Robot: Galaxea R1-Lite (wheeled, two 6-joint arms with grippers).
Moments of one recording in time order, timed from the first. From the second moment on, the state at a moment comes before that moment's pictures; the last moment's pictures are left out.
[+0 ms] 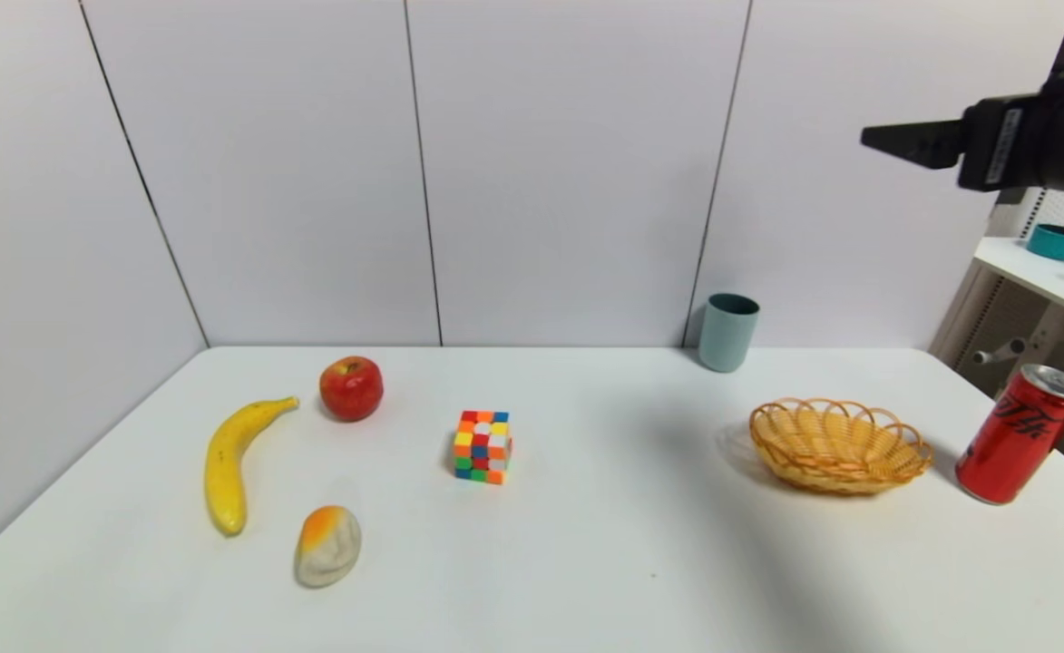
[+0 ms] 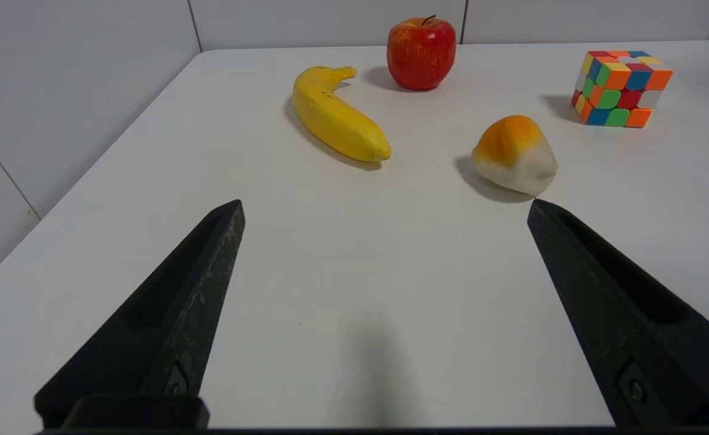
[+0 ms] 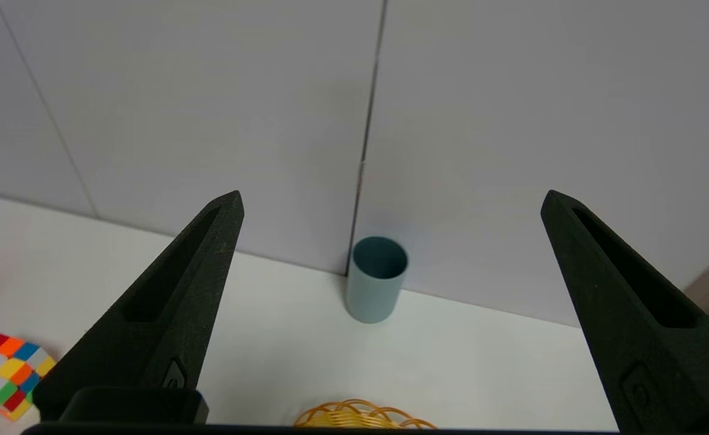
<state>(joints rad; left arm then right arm) -0.01 0.00 0.00 0.00 0.00 -0.01 0.12 1.46 -1.28 -0.11 0.05 -0.11</state>
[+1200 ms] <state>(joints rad) -0.01 0.00 0.00 0.00 0.00 -0.01 0.10 2.13 -1.35 -0.40 0.05 0.02</state>
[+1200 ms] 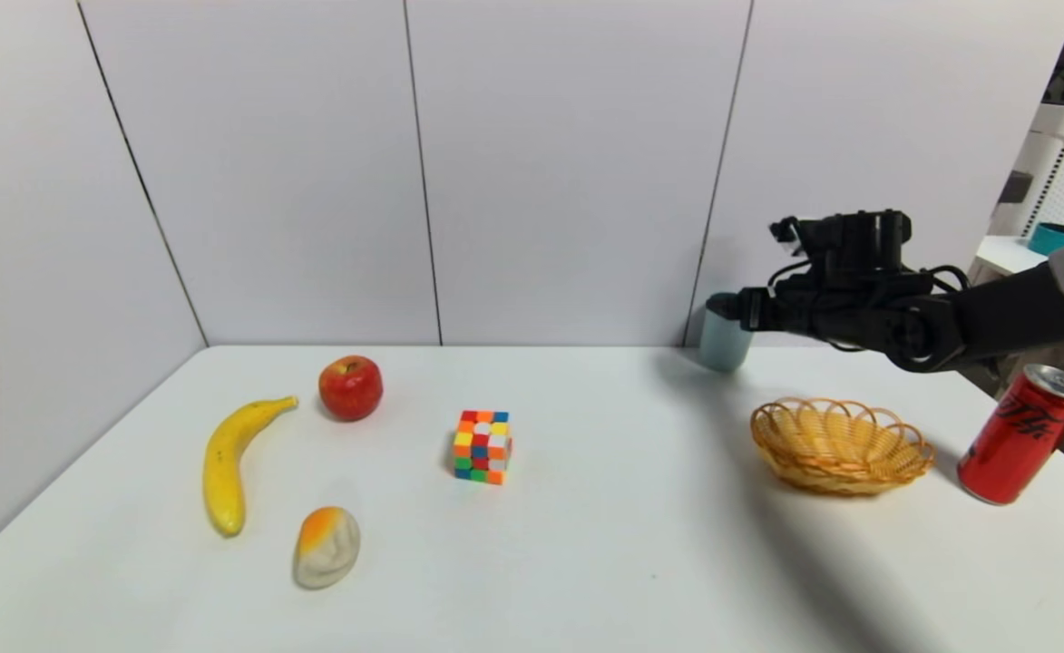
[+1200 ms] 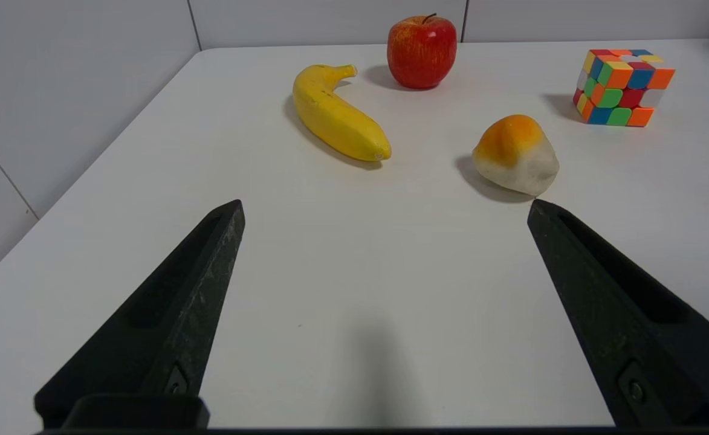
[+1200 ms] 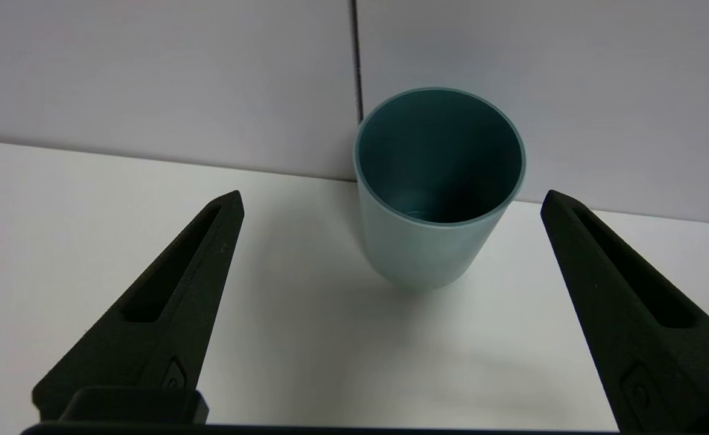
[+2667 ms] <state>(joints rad) -0.01 0.00 0.00 0.00 0.00 -0.01 0.08 2.37 -1.45 -0.56 0.05 0.01</state>
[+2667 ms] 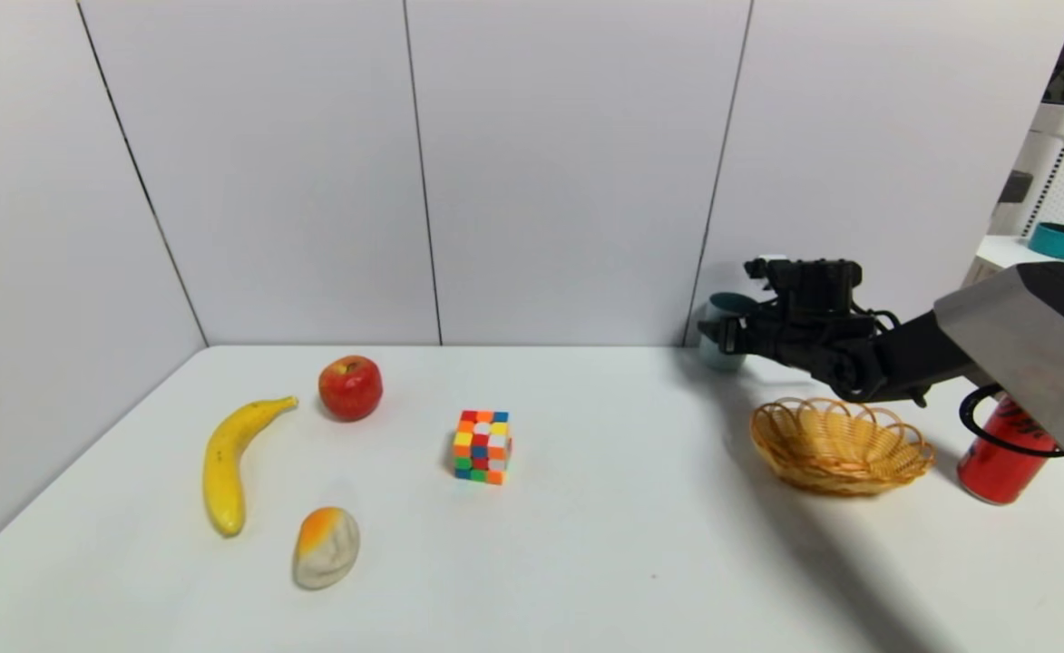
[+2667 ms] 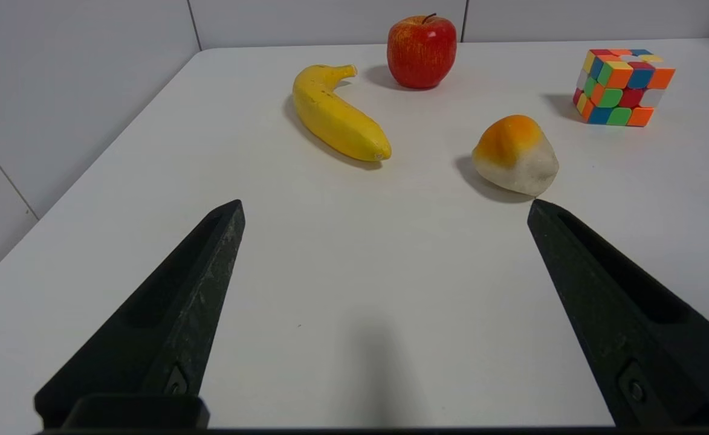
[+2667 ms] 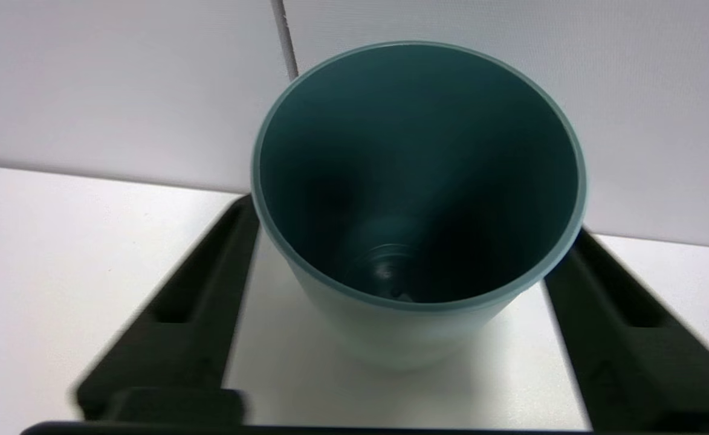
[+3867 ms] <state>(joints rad) -0.01 0.00 0.00 0.00 0.00 -0.01 0.04 2.04 -1.23 -0.54 0.10 0.02</state>
